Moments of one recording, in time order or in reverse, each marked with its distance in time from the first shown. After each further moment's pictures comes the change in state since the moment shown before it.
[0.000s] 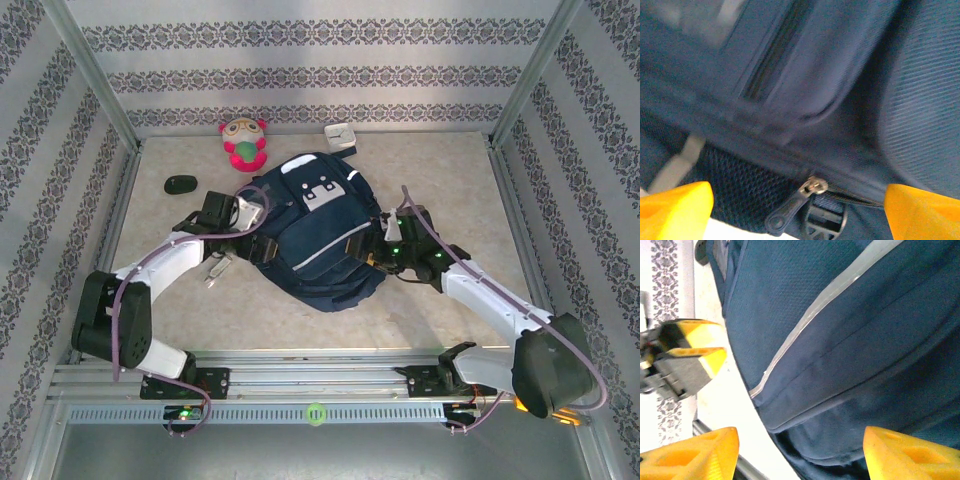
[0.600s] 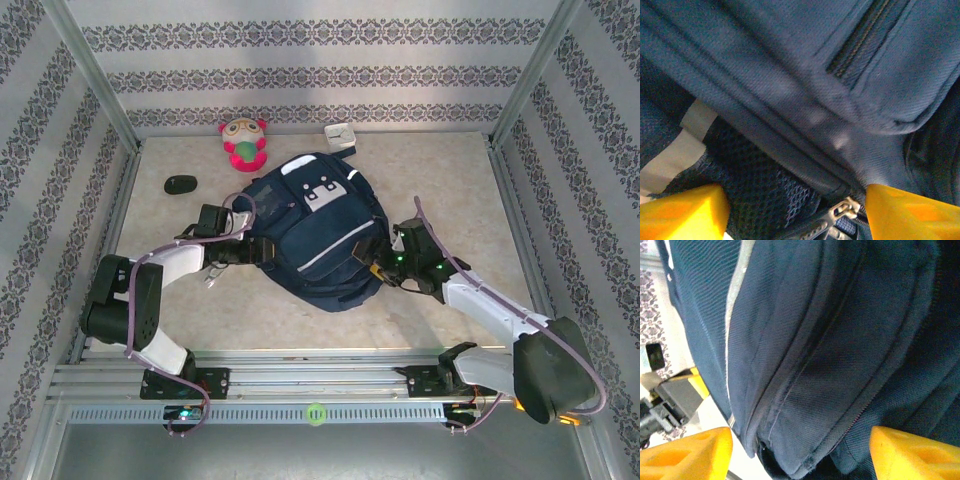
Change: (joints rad) left arm 0.045 0.079 -0.126 0.238 0.188 -0.257; right arm -0.035 -0.045 -0.129 0.063 0.087 0.196
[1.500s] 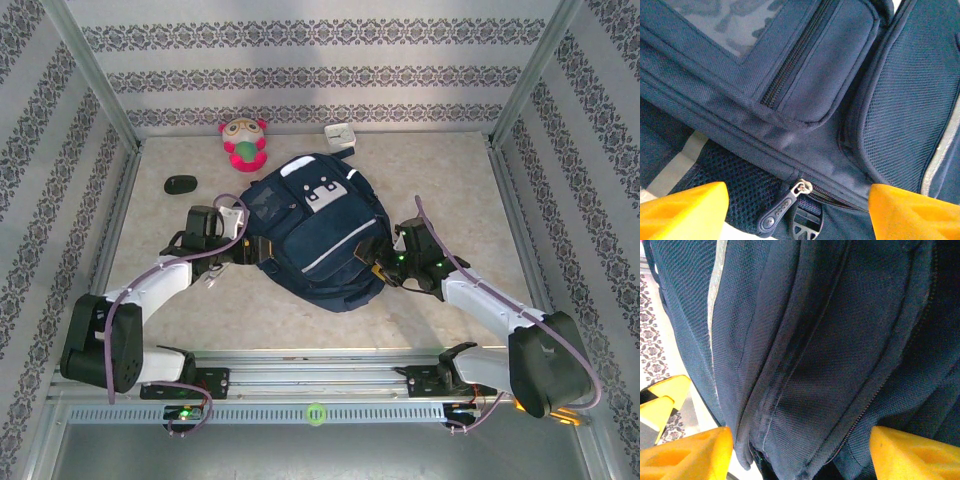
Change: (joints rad) left arm -0.010 -0.220 -0.068 0.024 -0.013 0.048; right arm -0.015 0.034 0.000 0.010 -0.025 -0.004
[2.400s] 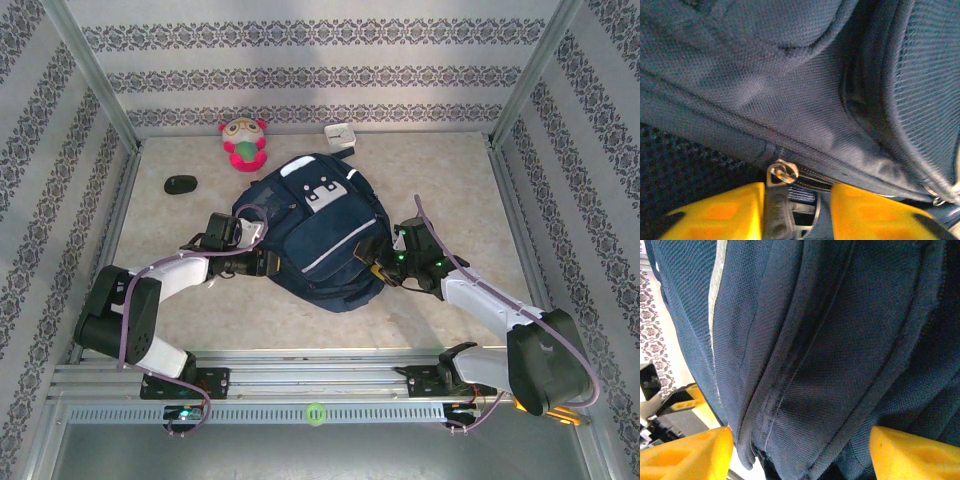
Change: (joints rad) left arm -0.083 0.160 0.009 -0.001 0.050 0.010; right arm -0.006 0.013 0.000 0.014 -0.018 -0.004
